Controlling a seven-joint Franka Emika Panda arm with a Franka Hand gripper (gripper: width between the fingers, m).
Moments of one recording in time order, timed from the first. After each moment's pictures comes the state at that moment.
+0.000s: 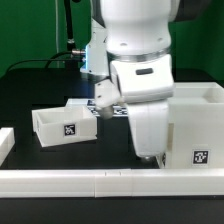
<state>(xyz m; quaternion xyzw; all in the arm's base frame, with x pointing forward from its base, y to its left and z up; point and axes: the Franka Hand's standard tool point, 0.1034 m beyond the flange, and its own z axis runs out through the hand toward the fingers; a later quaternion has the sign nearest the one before) 0.585 0.005 0.027 -0.71 -0.70 0.01 0.09</state>
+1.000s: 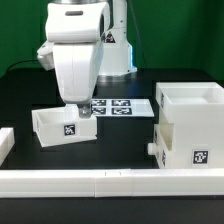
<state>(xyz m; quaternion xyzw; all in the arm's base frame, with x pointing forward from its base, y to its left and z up) 0.560 -0.071 0.088 -0.75 -0.66 0.02 0.05</state>
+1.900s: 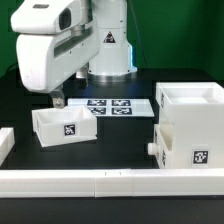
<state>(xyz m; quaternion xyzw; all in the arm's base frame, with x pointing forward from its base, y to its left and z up) 0.533 -0.099 0.093 -0.86 -0.51 0.03 0.05</state>
